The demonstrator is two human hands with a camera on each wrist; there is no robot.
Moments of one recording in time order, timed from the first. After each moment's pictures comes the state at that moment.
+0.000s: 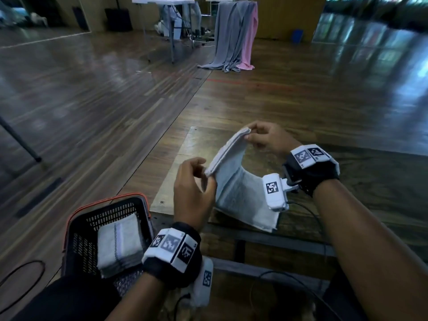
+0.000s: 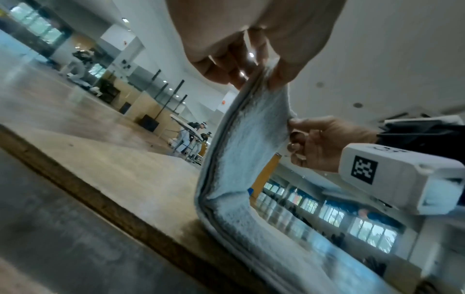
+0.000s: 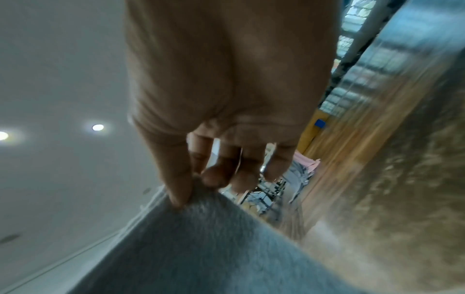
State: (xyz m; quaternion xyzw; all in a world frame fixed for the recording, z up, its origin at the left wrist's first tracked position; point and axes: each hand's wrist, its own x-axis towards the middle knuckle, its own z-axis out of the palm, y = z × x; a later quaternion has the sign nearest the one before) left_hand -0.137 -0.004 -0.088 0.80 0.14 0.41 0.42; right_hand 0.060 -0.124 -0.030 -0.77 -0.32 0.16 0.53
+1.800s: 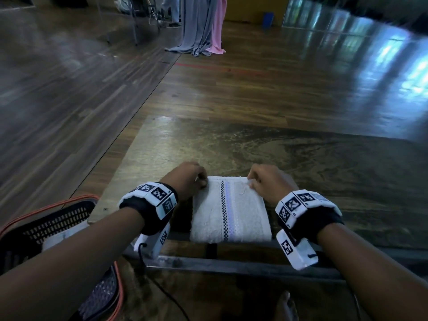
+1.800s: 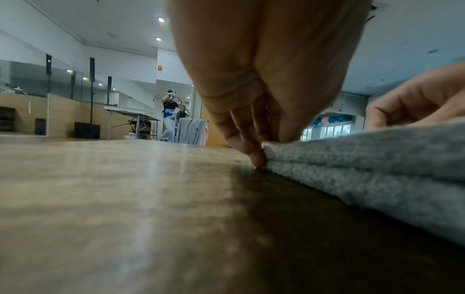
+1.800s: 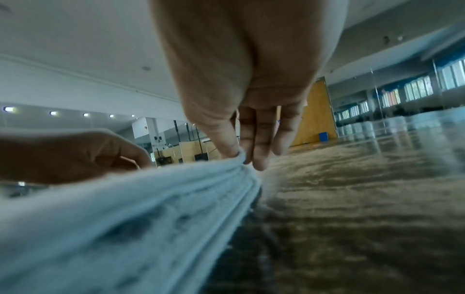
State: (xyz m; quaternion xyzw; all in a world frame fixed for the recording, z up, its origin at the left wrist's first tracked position) left_hand -0.018 -0.003 -0.126 0.98 -0.04 -0.04 0.20; right_hand 0.046 -0.225 -0.118 -0.96 -0.23 0.07 0.13
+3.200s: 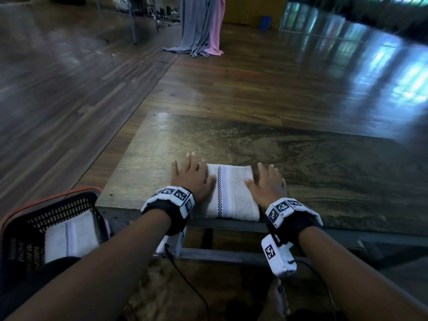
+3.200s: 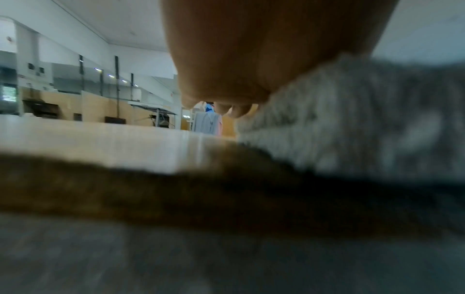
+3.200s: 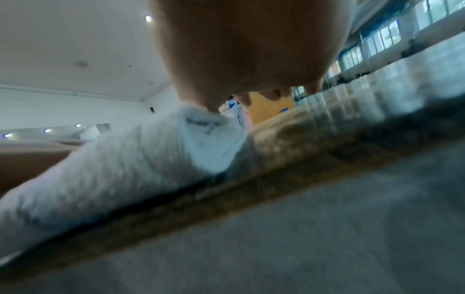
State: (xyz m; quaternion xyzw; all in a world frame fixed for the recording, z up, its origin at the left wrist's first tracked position) left_hand -0.037 -0.039 -0.154 0.99 0.09 -0.06 0.12; right_hand 0.020 -0.239 -0.163 -0.98 -0.07 0.06 0.15
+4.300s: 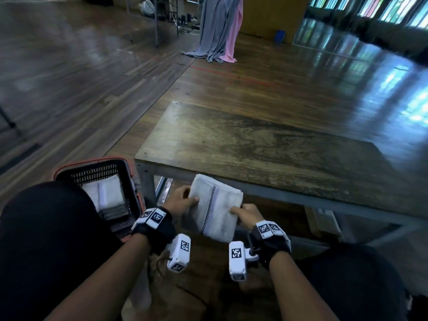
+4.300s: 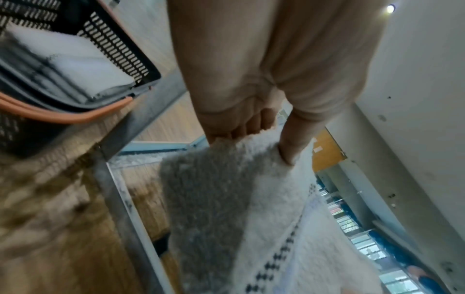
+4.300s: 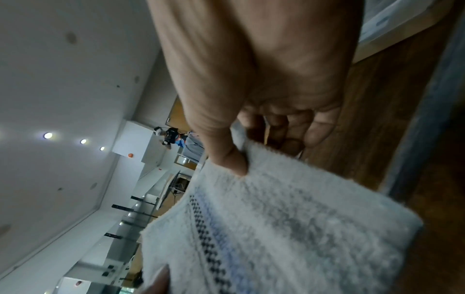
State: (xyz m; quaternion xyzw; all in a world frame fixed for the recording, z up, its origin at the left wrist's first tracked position) left_hand -0.222 -0.056 -0.187 0.78 0.18 0.00 0.60; right_hand -0.152 -0.261 -0.186 -0.82 0.04 0.29 0.48
